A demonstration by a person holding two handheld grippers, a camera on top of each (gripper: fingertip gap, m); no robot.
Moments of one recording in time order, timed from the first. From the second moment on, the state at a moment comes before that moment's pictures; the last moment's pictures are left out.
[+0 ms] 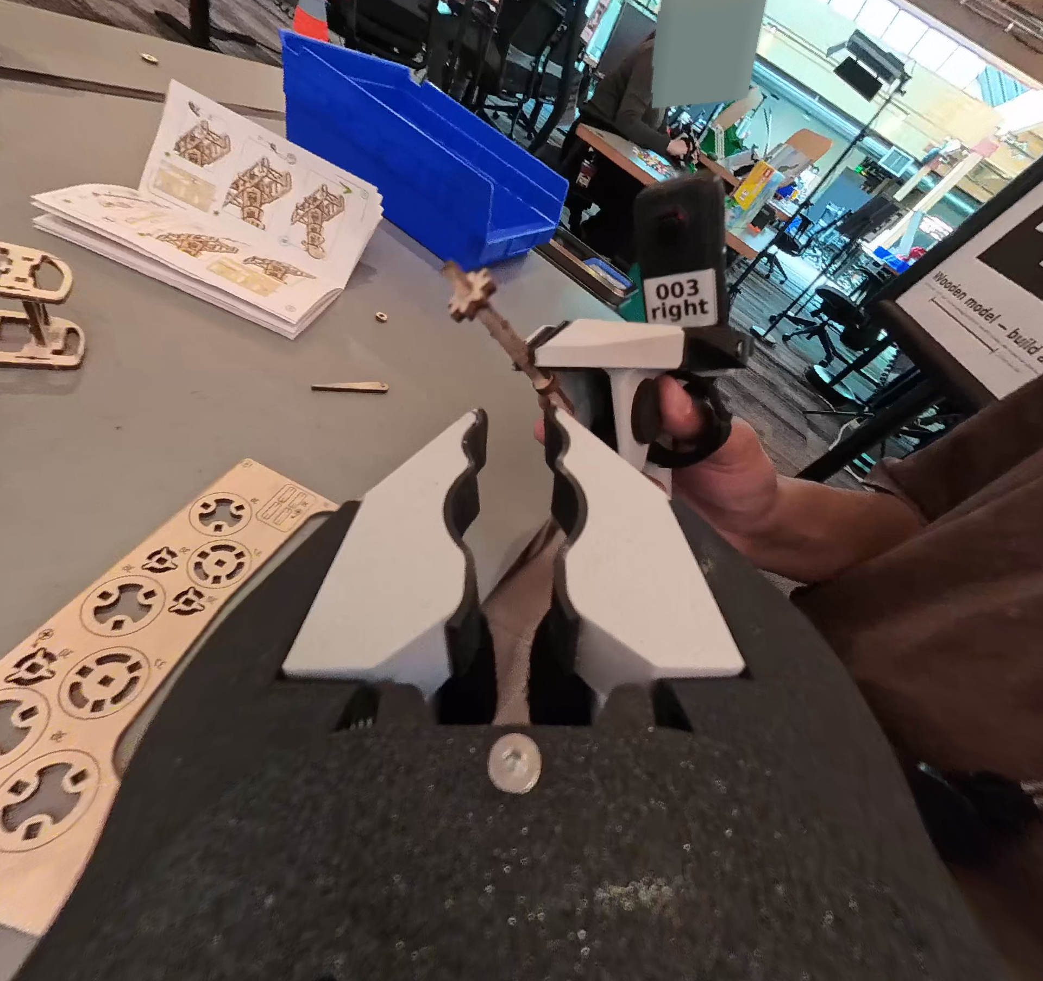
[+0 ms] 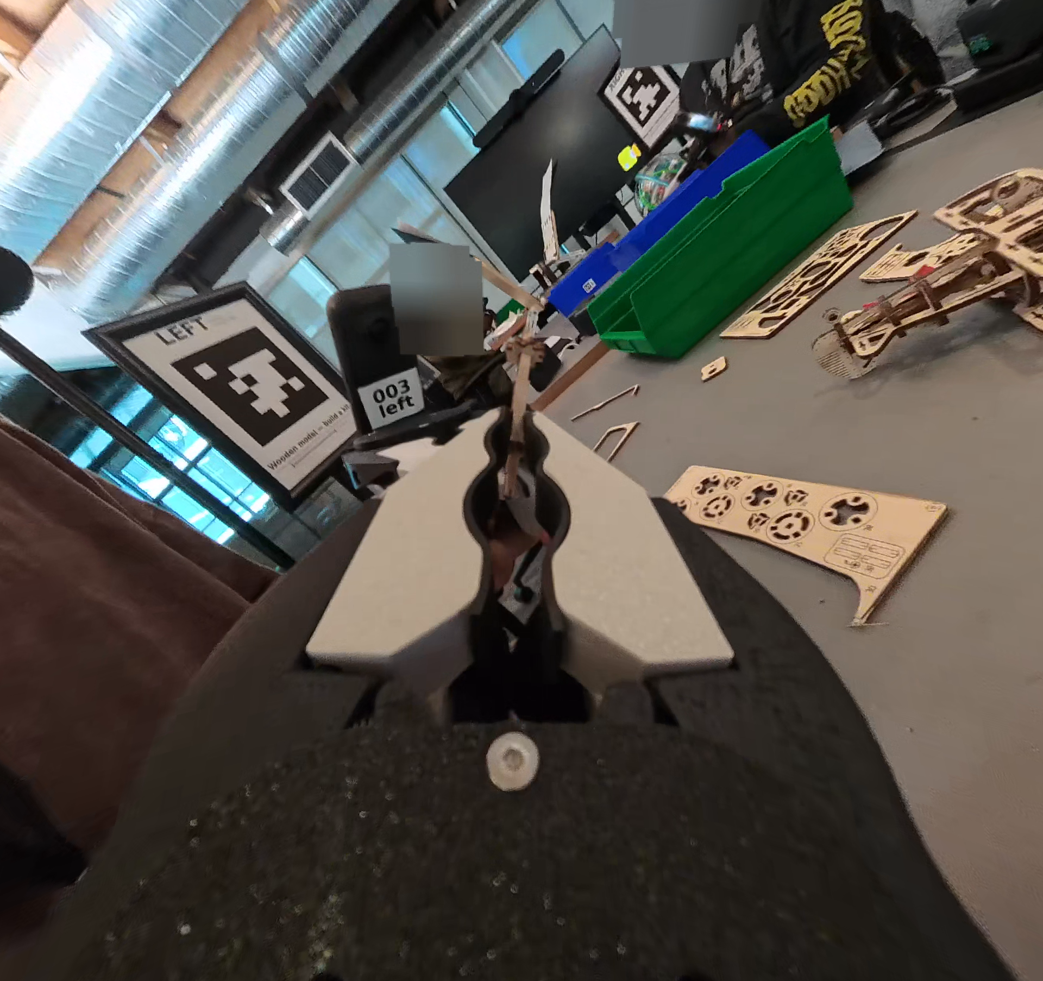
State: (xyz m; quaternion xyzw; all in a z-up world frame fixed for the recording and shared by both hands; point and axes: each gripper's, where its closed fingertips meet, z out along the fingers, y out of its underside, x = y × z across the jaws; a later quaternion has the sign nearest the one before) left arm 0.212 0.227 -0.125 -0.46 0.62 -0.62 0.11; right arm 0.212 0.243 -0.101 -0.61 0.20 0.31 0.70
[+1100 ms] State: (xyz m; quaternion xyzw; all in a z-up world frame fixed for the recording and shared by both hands) left arm 0.254 0.242 -0.196 -0.46 0.72 -0.50 0.13; right arm 0.289 0.170 -0.192 -0.72 0.21 0.28 0.60
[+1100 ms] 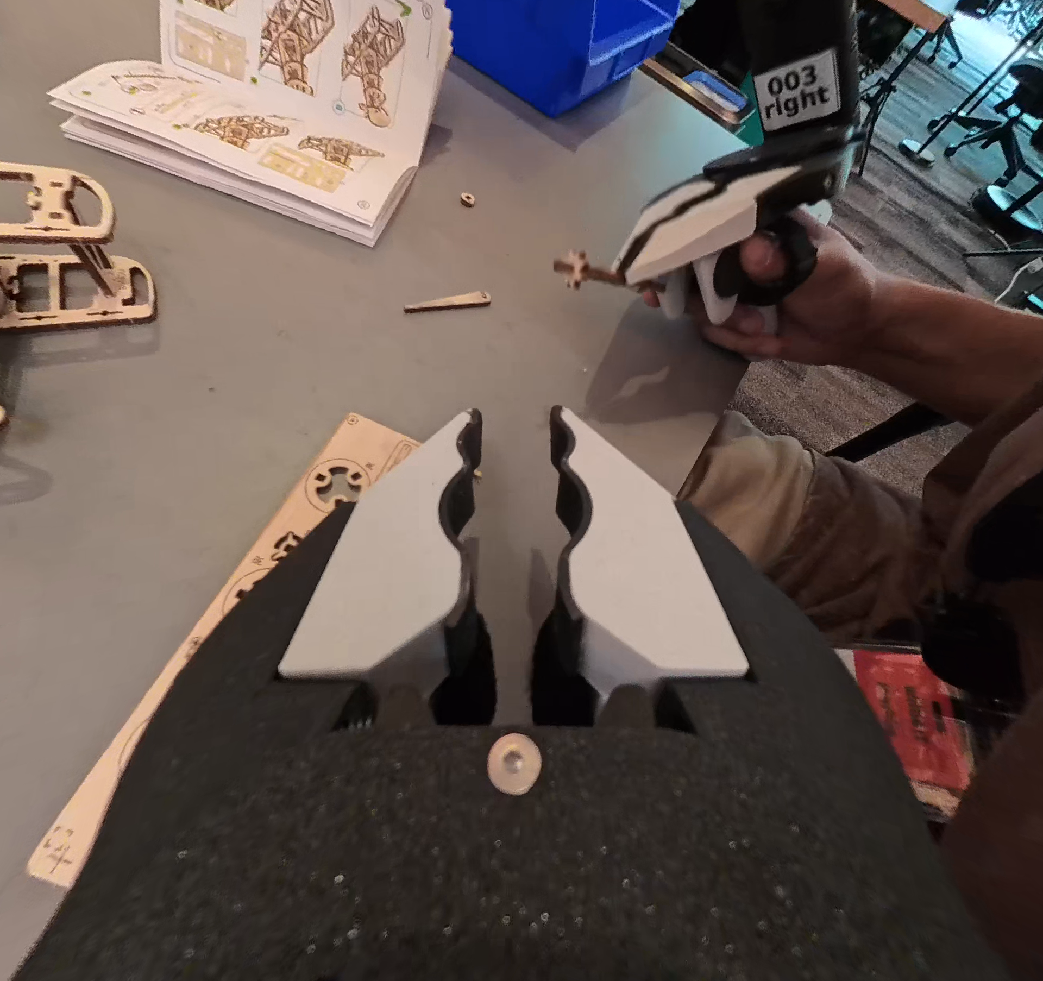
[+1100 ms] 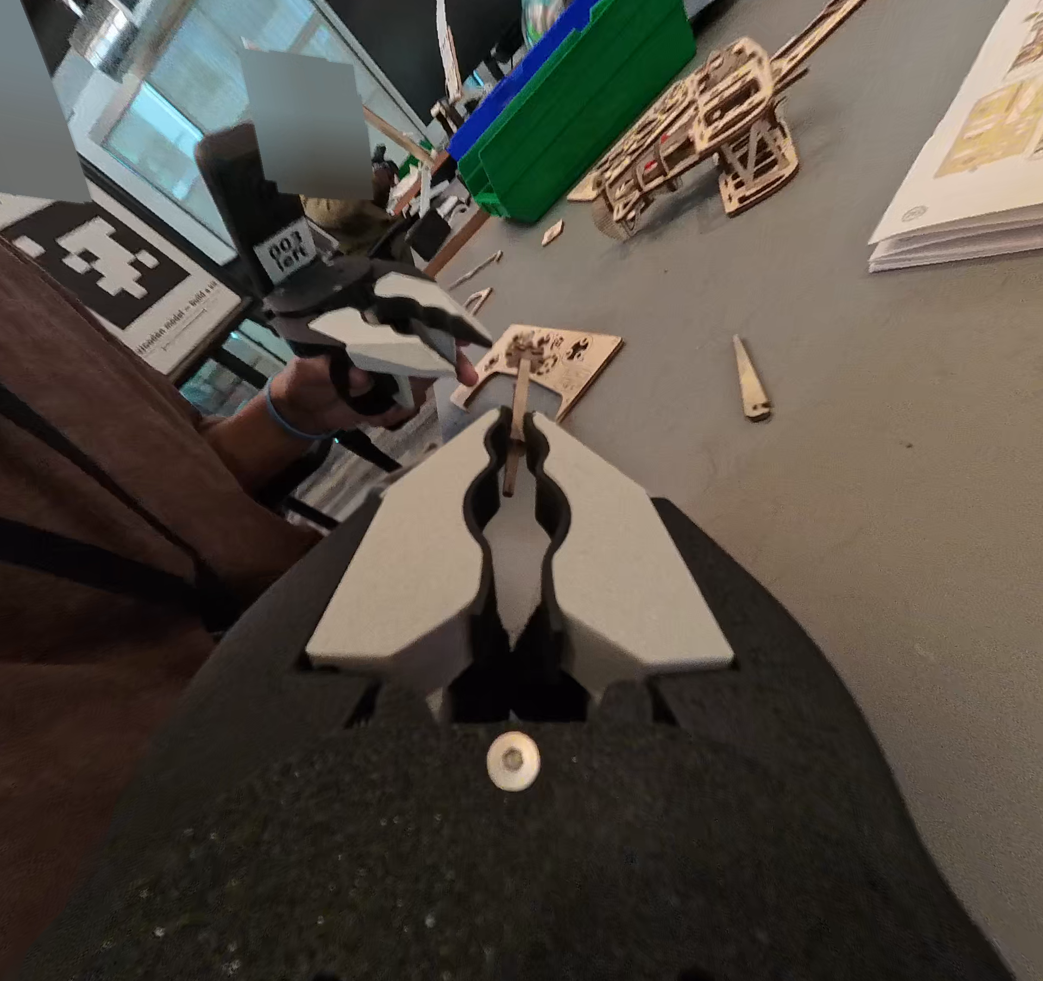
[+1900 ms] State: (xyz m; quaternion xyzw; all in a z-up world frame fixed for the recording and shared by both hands) left arm 0.233 0.207 -0.154 -0.41 0.68 -0.61 0.03; right arm 0.225 0.179 -0.173 -0.71 0.07 0.39 0.58
